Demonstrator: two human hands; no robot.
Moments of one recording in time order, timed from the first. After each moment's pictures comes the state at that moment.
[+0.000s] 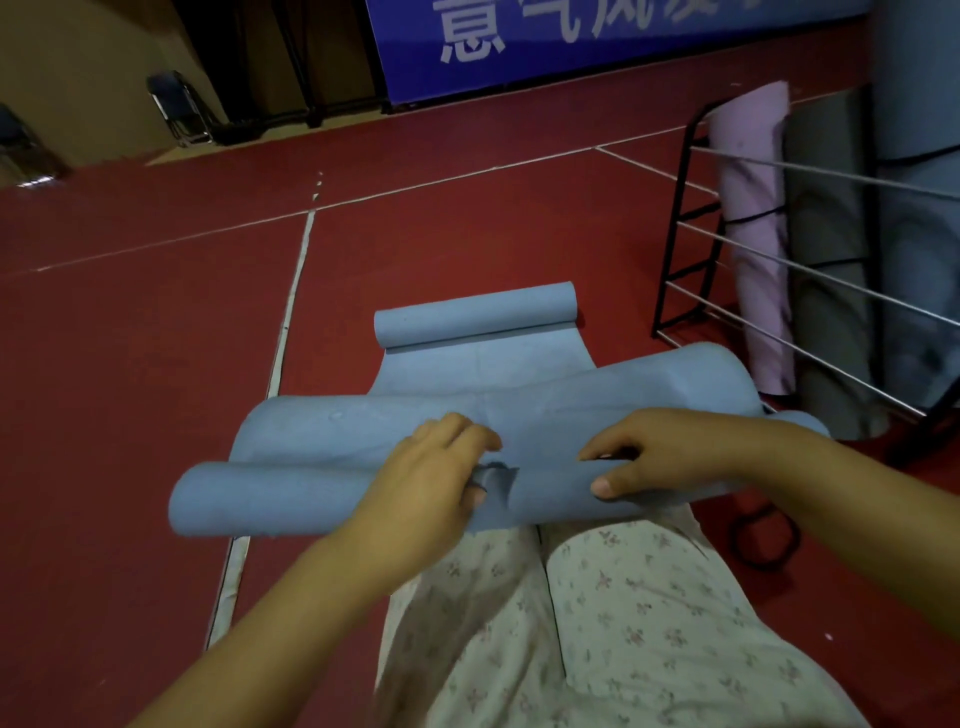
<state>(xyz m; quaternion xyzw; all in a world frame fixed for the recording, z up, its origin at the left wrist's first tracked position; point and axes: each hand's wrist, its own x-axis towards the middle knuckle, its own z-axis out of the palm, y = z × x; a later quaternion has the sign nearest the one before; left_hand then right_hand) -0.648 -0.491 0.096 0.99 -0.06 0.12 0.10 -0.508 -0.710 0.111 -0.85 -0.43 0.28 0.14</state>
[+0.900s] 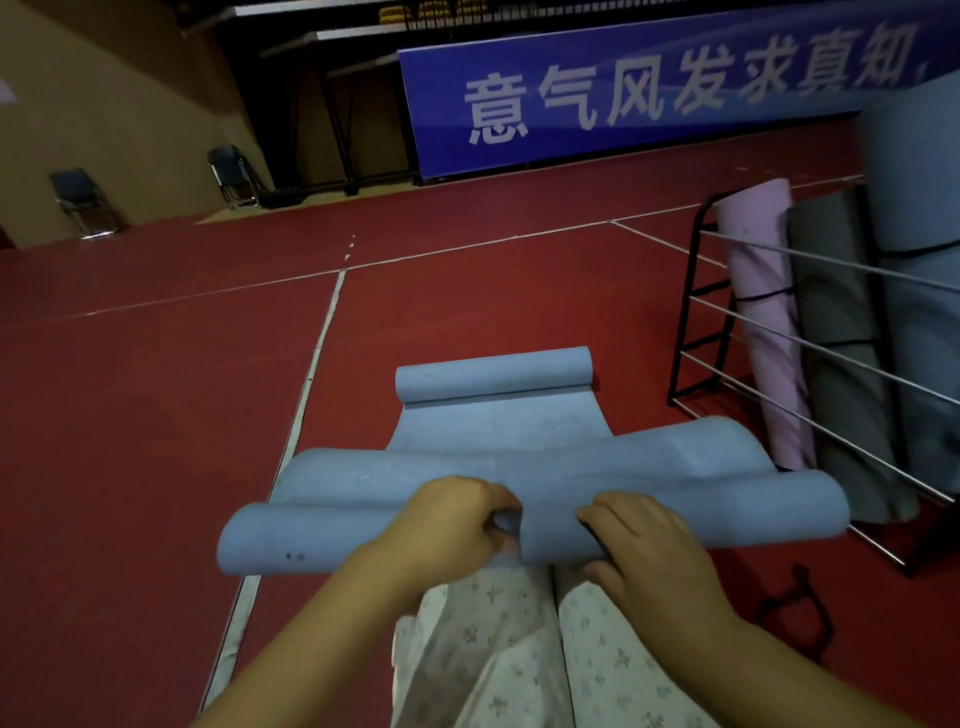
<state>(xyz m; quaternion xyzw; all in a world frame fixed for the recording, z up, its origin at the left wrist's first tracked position) -0.624 -0.490 0.115 0.99 -0.05 0.05 0.10 -0.567 -0.696 0.057 -0.87 -0.41 -0.20 0.20</state>
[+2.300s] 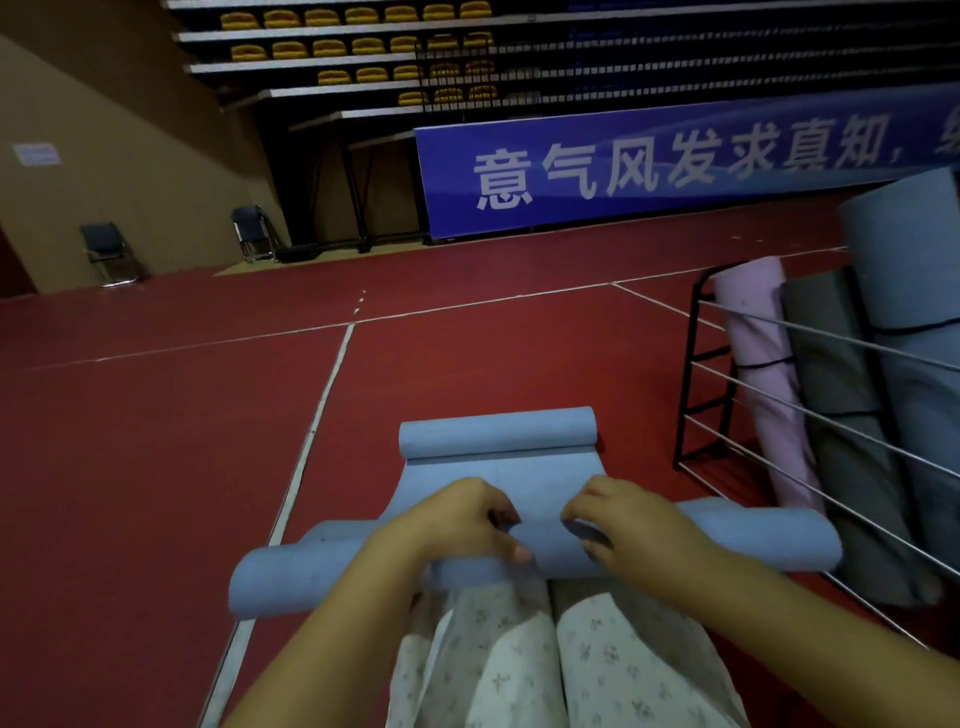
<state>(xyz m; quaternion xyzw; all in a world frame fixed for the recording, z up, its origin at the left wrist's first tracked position) -0.562 -0.462 0.149 0.98 0.01 -0.07 0.20 -0.501 -0.666 0.132 -0.89 -0.44 -0.04 0.09</state>
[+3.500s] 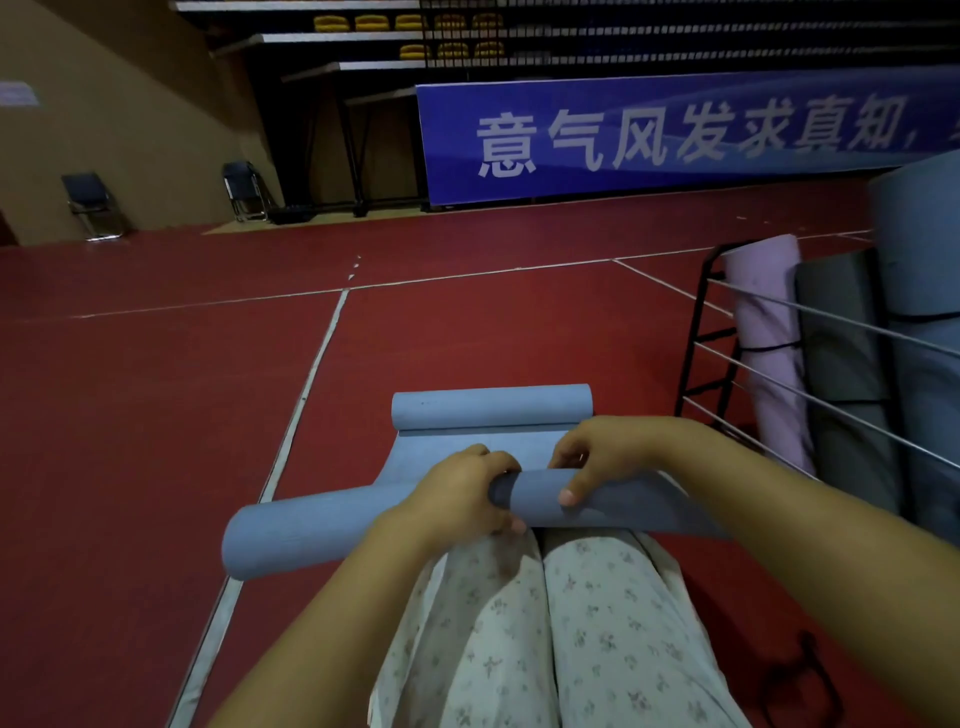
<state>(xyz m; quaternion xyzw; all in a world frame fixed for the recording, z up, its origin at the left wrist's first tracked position) -0.547 -0.454 0.119 0.99 0.01 0.04 0.16 -0.422 -0.623 0.164 -0.87 -0.43 0.25 0.06</state>
